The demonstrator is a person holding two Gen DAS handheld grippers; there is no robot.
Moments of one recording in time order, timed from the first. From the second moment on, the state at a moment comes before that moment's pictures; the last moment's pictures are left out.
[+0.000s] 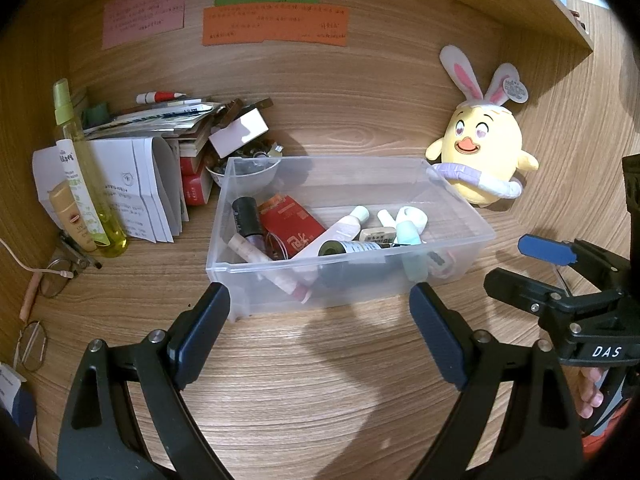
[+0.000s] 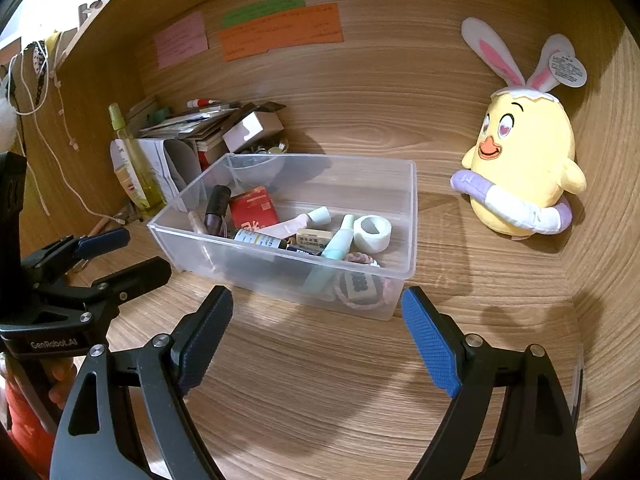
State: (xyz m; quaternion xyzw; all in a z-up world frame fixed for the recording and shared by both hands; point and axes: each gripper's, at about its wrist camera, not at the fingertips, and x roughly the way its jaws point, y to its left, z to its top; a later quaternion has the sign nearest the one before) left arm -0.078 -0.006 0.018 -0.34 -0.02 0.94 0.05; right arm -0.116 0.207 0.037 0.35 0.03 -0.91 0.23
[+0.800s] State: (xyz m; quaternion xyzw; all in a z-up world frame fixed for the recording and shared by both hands) left arm -0.079 -0.004 0.017 -0.34 -0.02 0.94 0.06; right arm -0.117 0.205 0.037 0.35 0.03 -0.91 0.24
